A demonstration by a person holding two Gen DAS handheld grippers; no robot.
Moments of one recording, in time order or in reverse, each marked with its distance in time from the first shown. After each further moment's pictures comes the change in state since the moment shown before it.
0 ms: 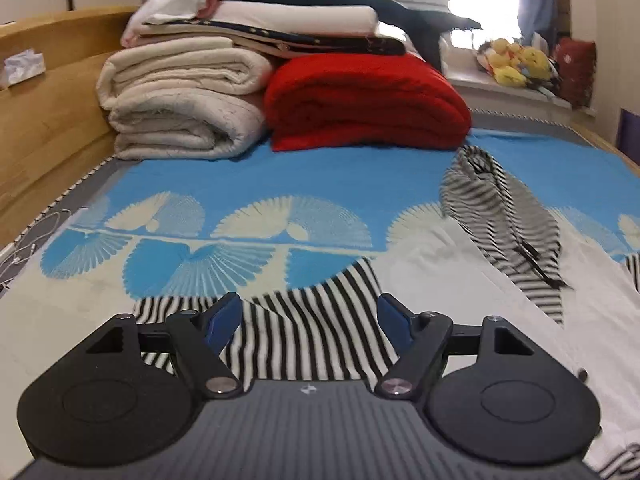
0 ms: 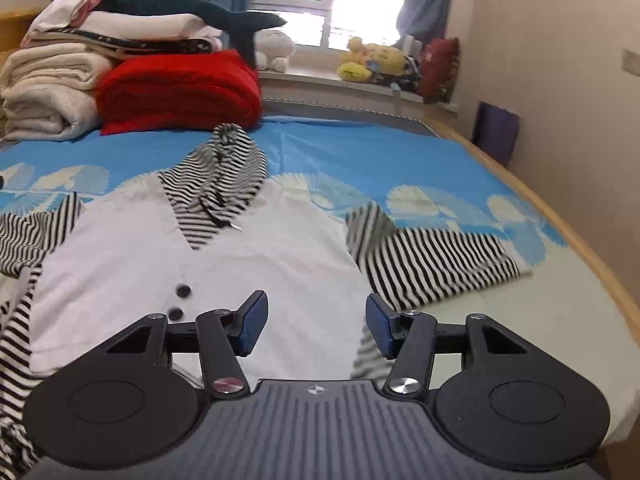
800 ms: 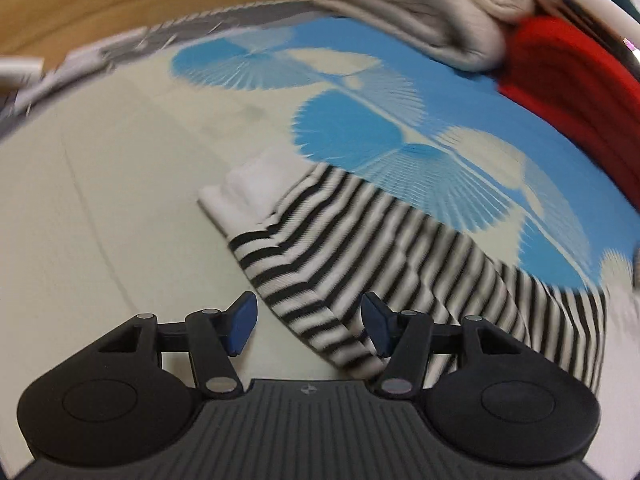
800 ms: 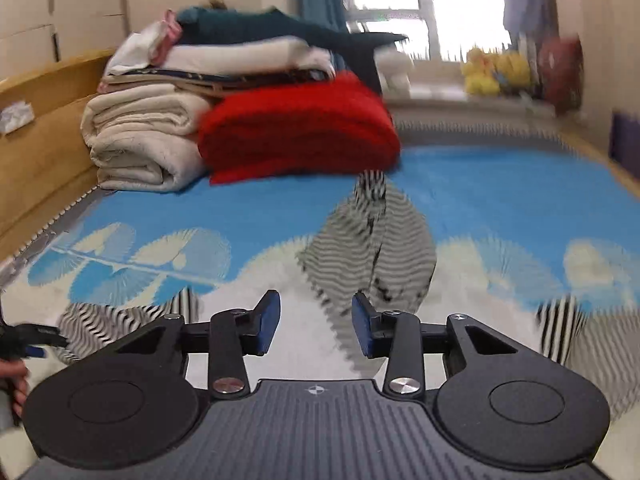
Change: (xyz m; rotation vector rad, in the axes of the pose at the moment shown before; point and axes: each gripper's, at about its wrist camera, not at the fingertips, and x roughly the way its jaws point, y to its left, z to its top) left arm 0.118 0.173 -0.072 -0.578 0.313 0.301; right arm 0.099 0.095 0.129 0.006 -0.060 0.358
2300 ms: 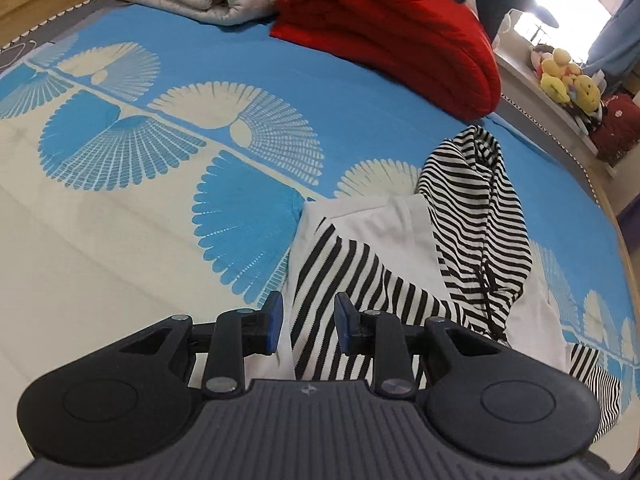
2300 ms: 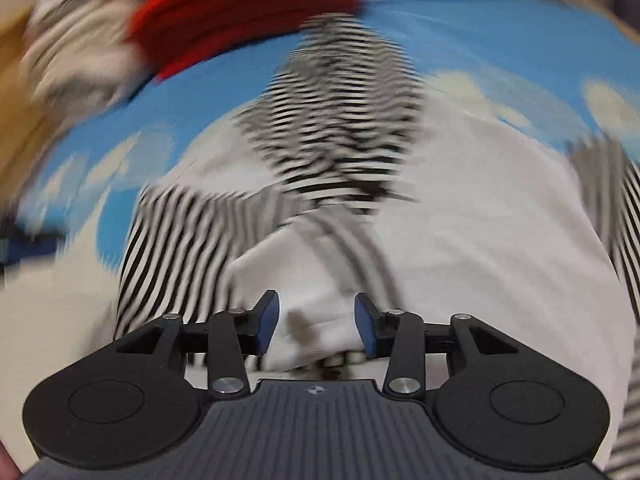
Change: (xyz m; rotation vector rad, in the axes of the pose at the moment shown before) left arm -0.116 -0.184 -0.038 0.274 0.133 -0.366; right arm 0.112 -0.029 -0.077 0.145 0.402 0.030
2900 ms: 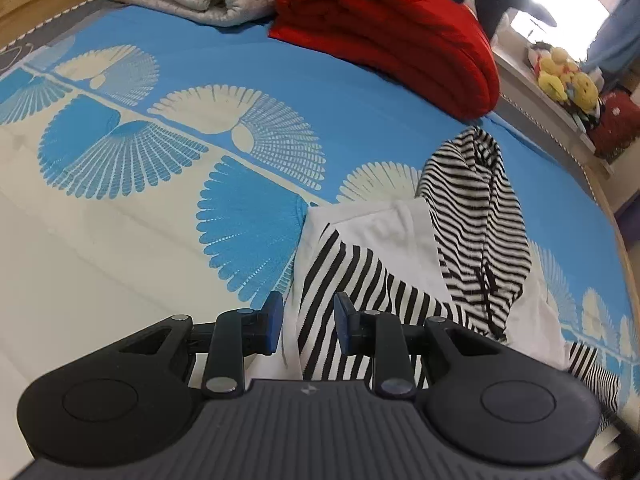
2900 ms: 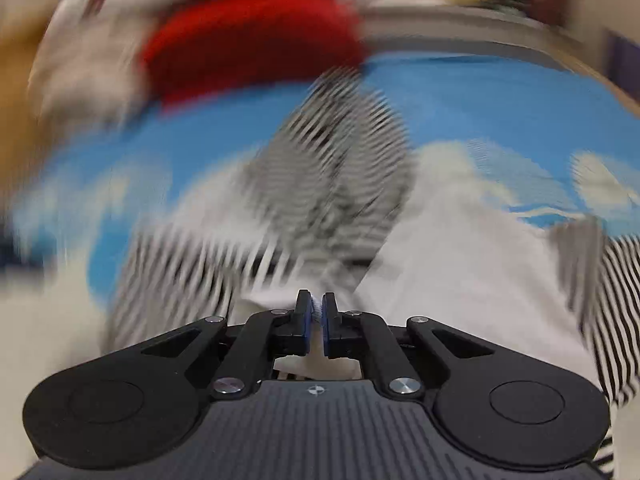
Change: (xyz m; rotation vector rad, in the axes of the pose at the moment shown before) left arm 0.002 -0.001 0.008 0.032 0.010 -0.006; right arm -0.035 -0.029 0.030 0.084 -0.202 -0.048
